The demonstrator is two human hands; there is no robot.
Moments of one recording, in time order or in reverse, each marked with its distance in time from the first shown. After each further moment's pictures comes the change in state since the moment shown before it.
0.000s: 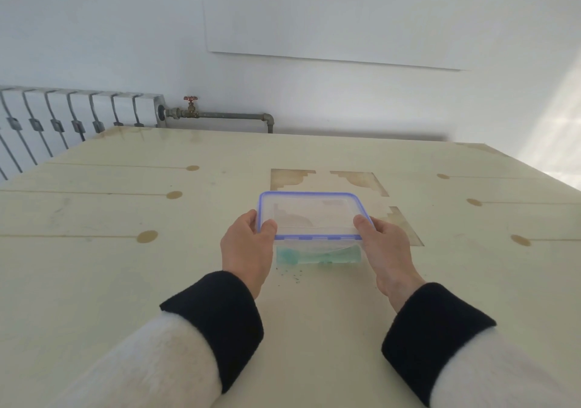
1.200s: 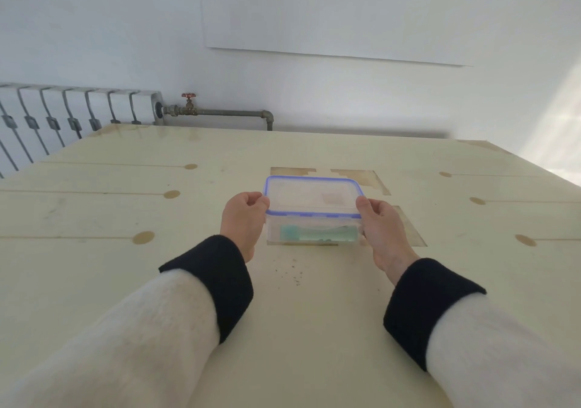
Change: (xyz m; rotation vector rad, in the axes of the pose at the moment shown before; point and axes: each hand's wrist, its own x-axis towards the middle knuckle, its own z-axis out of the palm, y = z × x) left_hand 0.060 0.004 0.006 -0.173 -0.041 -0.108; right_hand 0.046 0.005 0.008 0.019 0.020 0.058
